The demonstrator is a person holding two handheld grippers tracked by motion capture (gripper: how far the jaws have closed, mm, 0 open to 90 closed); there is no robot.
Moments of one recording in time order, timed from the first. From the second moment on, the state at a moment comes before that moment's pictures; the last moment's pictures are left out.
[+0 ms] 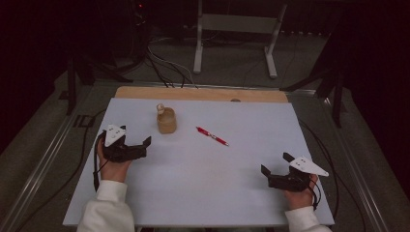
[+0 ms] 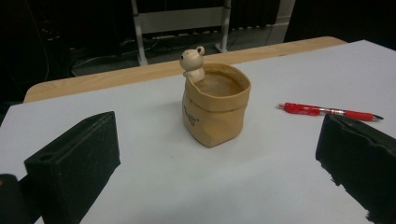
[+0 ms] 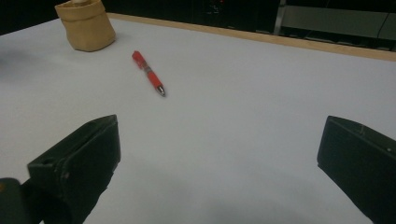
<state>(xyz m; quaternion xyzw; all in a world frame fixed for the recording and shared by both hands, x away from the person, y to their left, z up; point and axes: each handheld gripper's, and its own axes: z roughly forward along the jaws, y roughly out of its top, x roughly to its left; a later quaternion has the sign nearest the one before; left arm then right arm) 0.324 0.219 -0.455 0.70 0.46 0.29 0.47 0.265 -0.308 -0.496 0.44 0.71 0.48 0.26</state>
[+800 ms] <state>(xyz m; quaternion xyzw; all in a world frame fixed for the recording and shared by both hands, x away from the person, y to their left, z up) 0.366 0.204 -0.446 0.70 0.47 0.29 0.45 0.265 -0.309 -0.496 0.44 0.71 0.48 0.26</state>
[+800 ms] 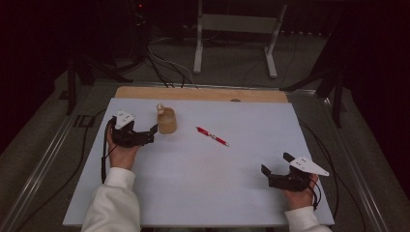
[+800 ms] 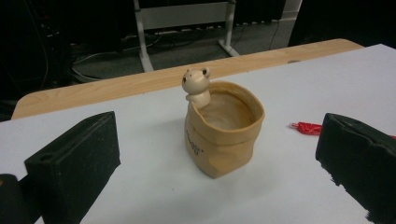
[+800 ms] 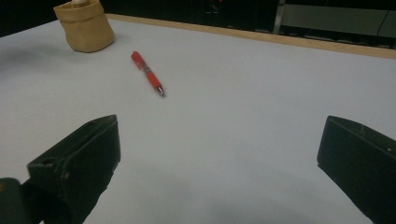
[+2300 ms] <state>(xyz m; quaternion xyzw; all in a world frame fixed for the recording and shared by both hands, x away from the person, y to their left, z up) 0.442 0.177 -0.481 0.71 0.55 0.22 0.39 0.266 -0.309 -0.496 0.44 0.71 0.48 0.26</state>
